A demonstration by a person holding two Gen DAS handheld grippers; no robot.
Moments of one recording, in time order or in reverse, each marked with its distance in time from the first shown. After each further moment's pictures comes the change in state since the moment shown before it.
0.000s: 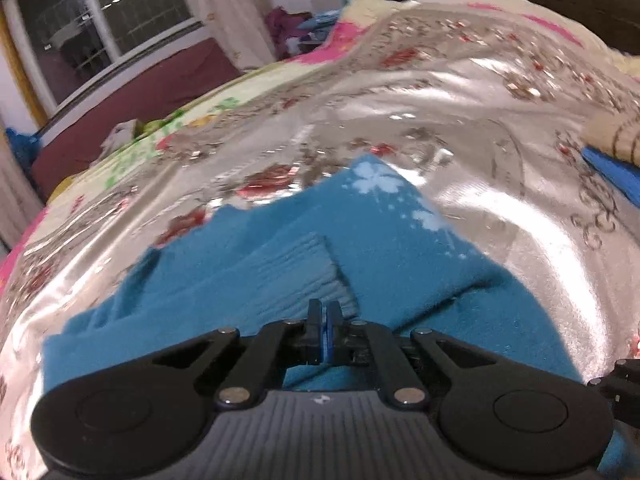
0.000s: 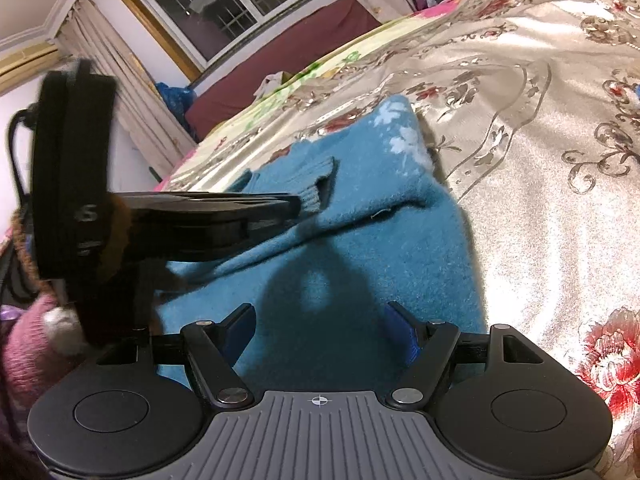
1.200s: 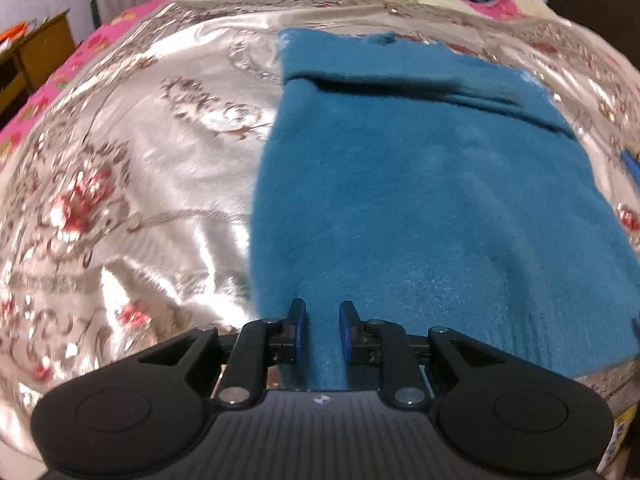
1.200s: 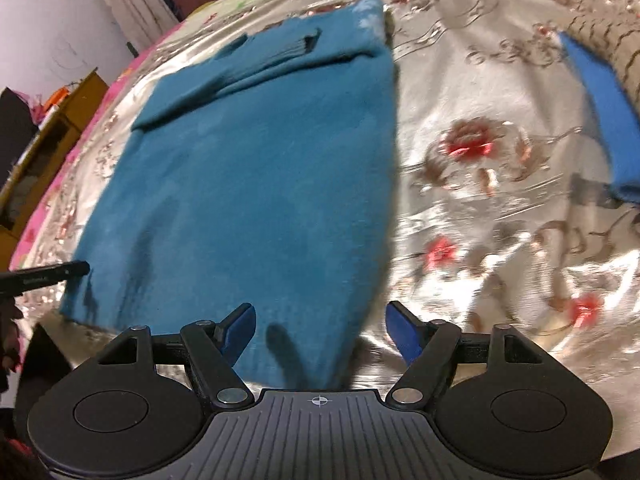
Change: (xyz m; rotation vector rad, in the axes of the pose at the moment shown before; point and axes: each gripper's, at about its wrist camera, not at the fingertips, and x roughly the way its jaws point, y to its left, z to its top) left arm -0.183 0.155 -0.246 -0.531 0.277 0.010; right arm -0.120 0.013 -0.076 -0.131 0.357 -0.141
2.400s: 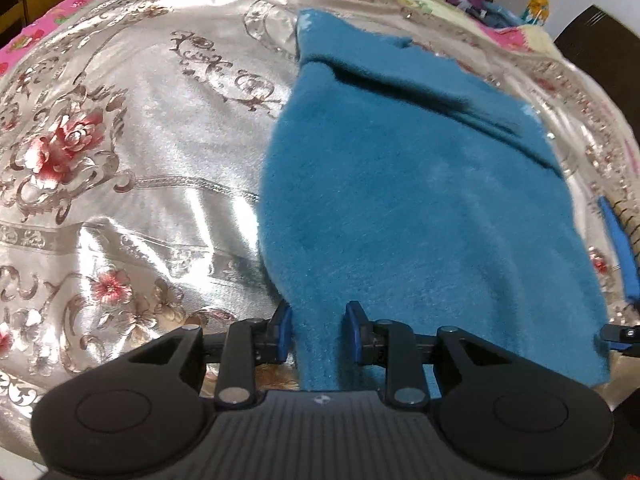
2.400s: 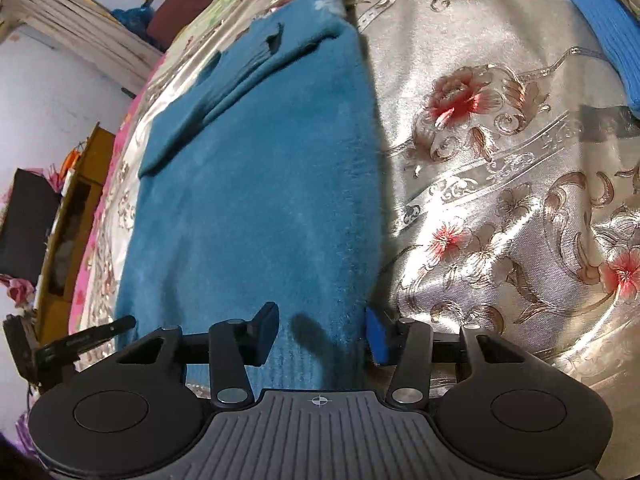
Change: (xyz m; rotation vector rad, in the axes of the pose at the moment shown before) left arm 0.010 0.032 0.002 -0.147 0.041 -0.156; right arm 0.006 -0.043 0.011 0.254 0.049 0.183
